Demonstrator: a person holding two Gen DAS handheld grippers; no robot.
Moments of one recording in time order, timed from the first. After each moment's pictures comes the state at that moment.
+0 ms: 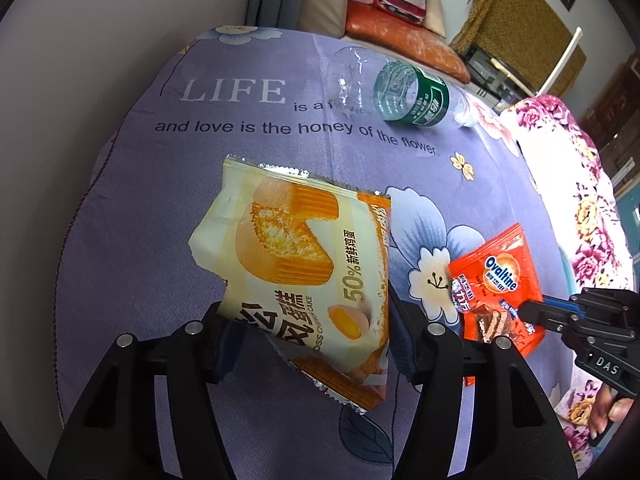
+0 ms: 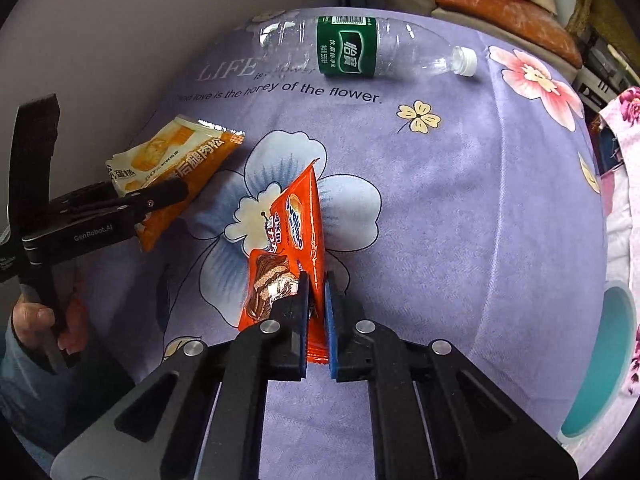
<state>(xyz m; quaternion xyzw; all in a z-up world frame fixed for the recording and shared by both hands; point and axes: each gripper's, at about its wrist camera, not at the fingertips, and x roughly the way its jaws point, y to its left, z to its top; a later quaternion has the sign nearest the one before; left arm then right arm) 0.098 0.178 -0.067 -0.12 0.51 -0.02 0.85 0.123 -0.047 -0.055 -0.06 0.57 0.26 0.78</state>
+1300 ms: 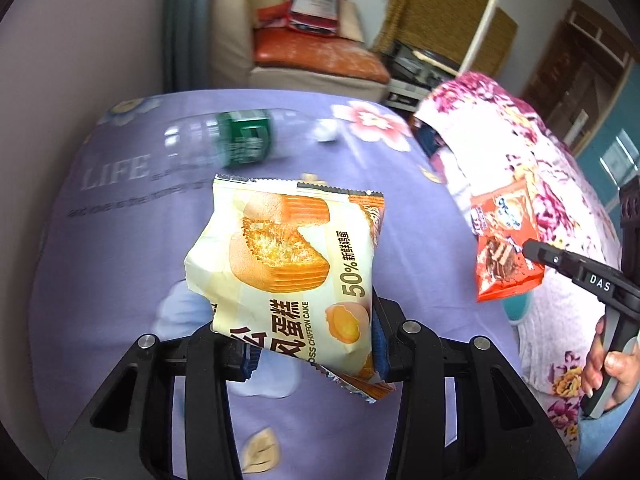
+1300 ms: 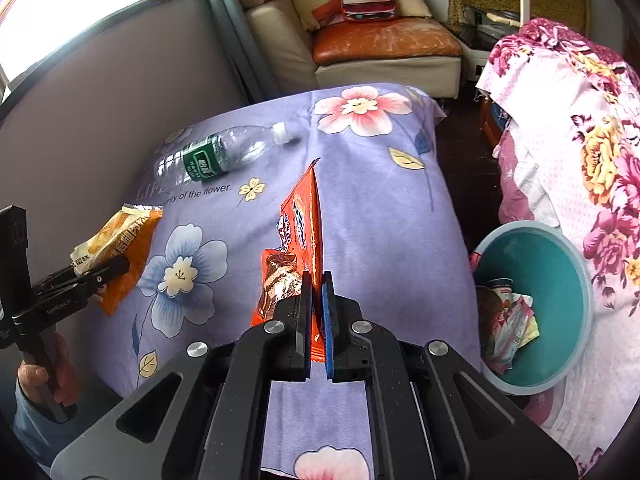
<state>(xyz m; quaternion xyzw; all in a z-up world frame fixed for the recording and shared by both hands) 0.095 0.043 0.003 -0.06 0.47 -0.13 0.87 0.103 -0.224 0.000 0.08 0.47 0.13 0.87</state>
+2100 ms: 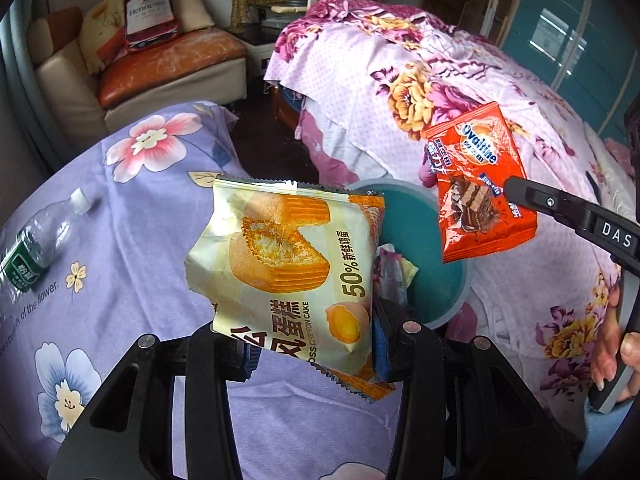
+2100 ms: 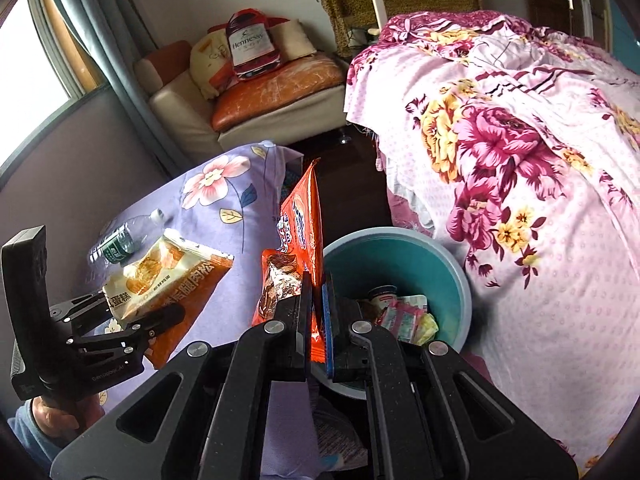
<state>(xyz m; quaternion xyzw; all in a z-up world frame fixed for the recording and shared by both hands) 0.117 -0.225 -0.010 0.10 0.48 -0.27 0.83 0.068 -0.416 0.006 0.16 0.41 0.01 0.90</state>
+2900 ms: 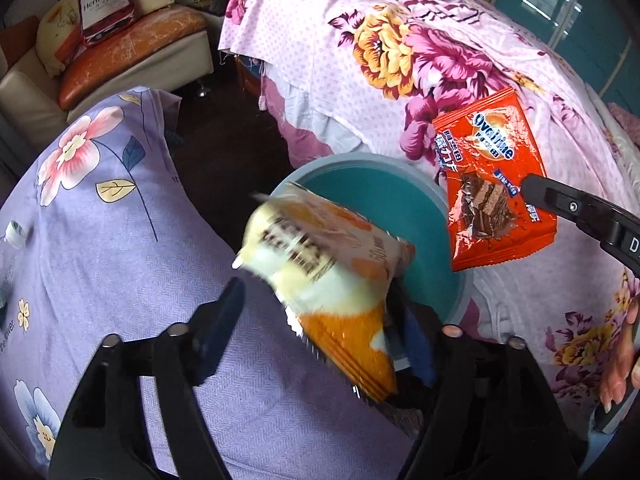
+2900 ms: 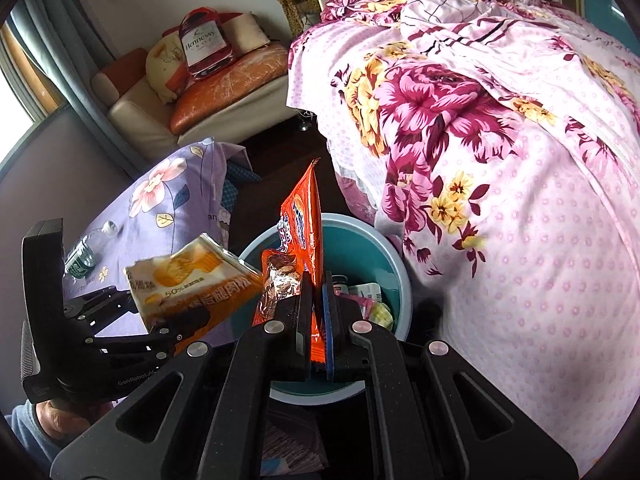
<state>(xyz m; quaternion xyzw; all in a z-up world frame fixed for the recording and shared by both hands) 0.144 -0.315 -0.062 0.14 0.52 -0.27 0.80 0.071 -0.490 -0.034 0.19 0.44 -0.04 0.88</state>
